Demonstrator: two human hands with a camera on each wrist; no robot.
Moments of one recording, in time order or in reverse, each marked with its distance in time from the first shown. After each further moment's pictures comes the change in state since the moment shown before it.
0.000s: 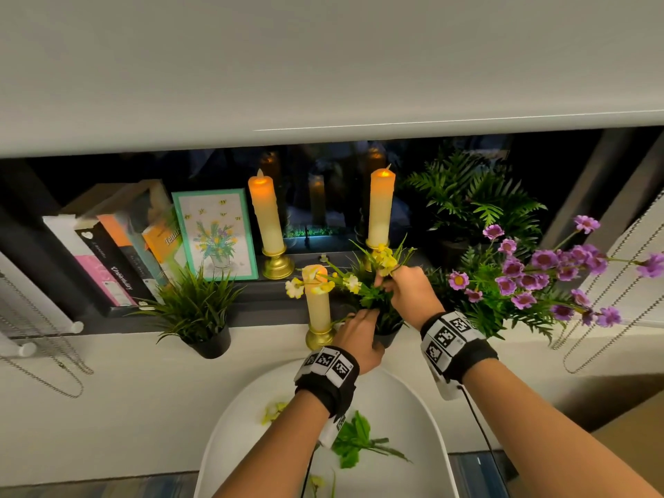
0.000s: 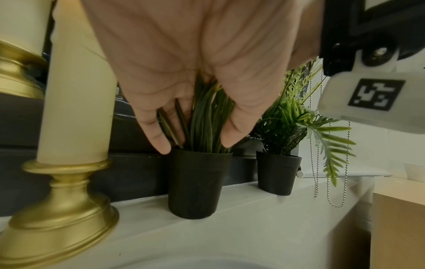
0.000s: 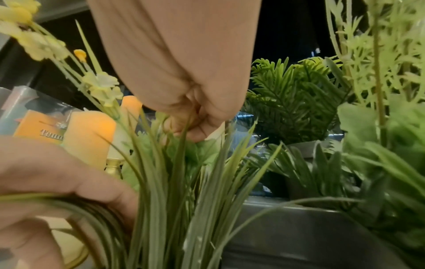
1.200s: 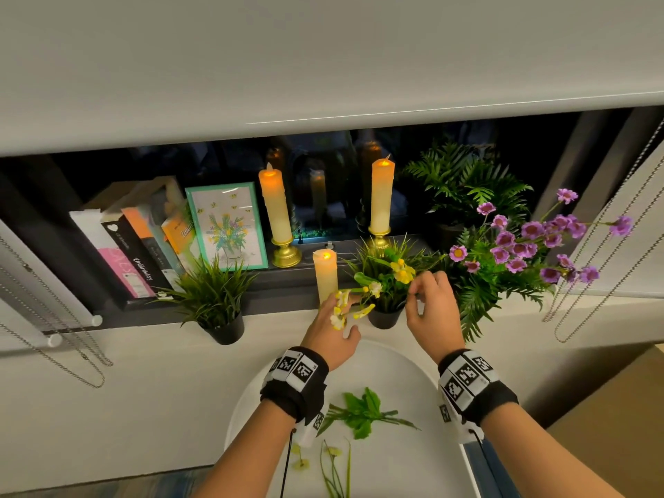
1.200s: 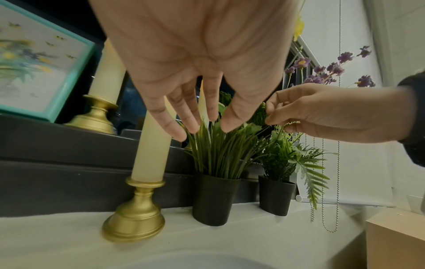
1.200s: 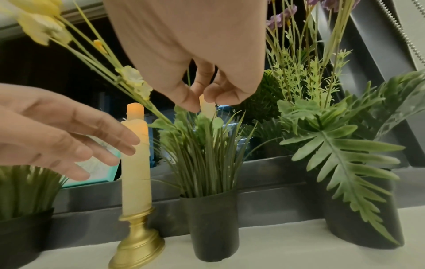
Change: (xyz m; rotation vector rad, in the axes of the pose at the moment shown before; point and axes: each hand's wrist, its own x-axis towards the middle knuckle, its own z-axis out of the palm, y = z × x) left_hand -0.069 -0.040 -0.032 -0.178 0.217 0.114; right_hand -0.089 -0.005 0.025 0.135 0.469 0.007
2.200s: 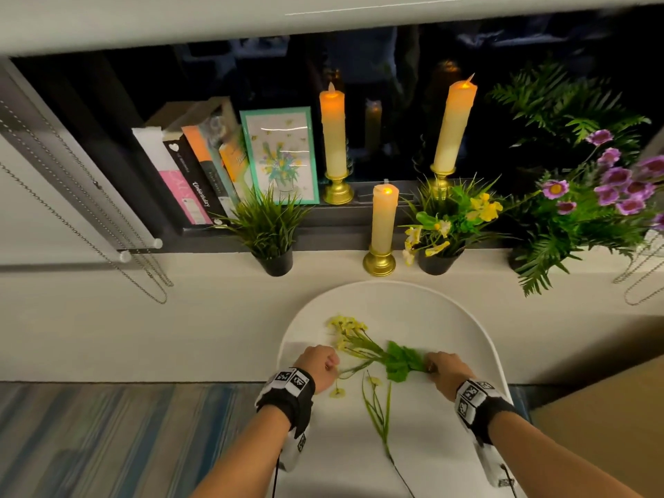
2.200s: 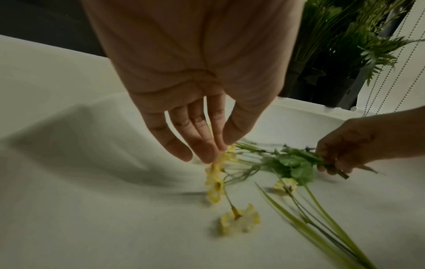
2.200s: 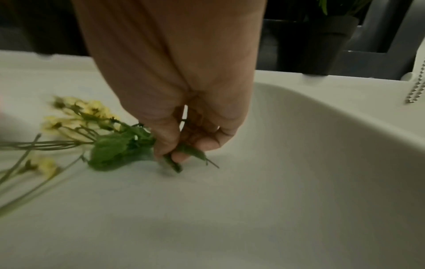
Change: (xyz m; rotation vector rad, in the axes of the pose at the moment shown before) left_hand -0.147 -0.126 0.032 -0.010 -0.400 -0.608; right_hand -0.160 0.064 0.086 -0.353 -1.047 0.372
